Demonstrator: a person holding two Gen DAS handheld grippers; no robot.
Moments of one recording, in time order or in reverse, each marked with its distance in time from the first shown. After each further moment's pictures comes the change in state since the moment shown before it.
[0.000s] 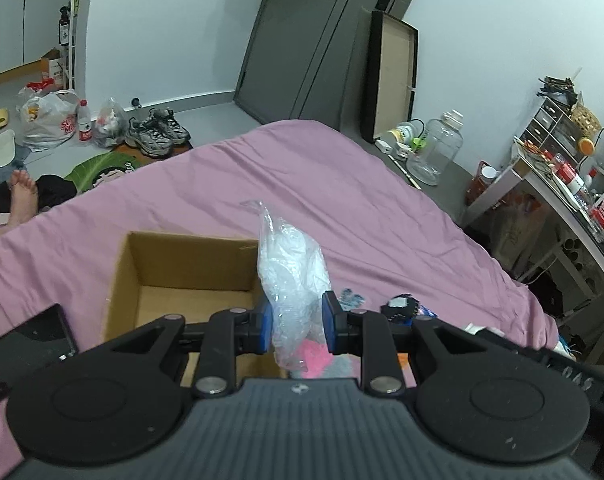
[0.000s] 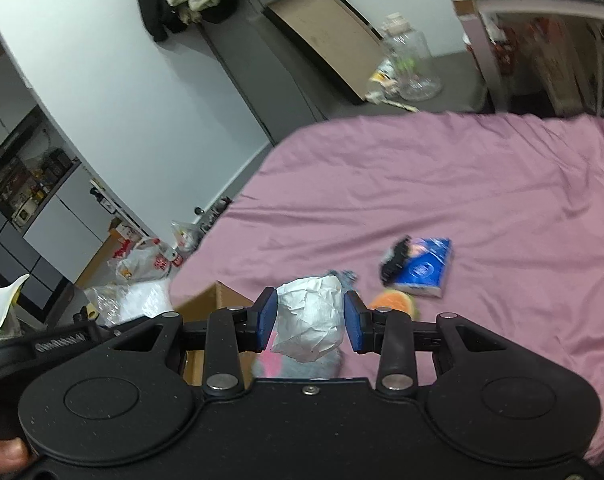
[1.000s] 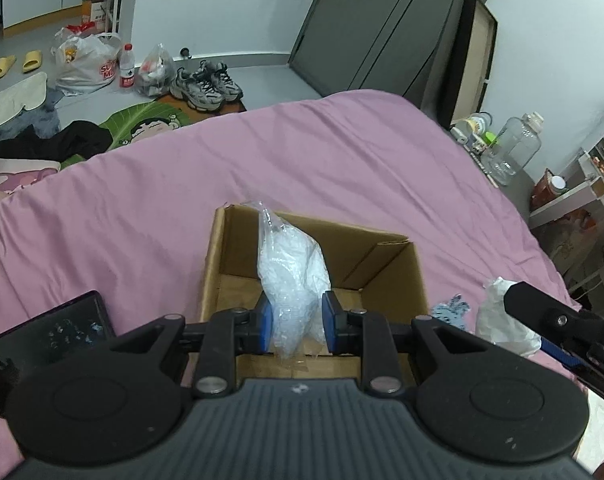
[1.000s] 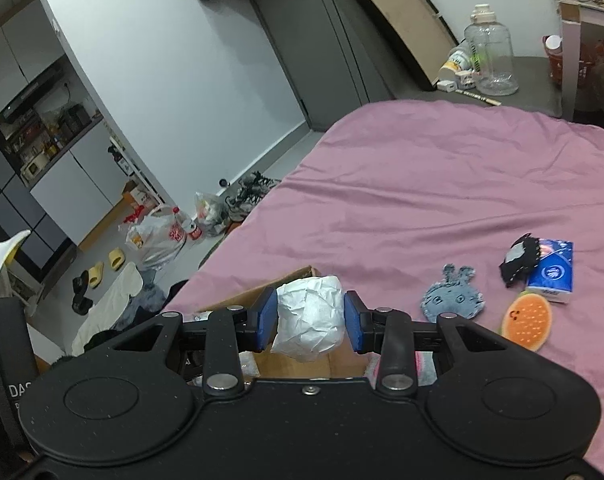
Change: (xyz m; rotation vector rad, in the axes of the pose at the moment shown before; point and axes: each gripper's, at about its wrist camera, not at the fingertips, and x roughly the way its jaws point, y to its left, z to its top) left arm 0.073 0.105 0.007 -0.132 0.101 0.073; right arm 0.089 0.108 -0.024 -0.121 0.047 0.021
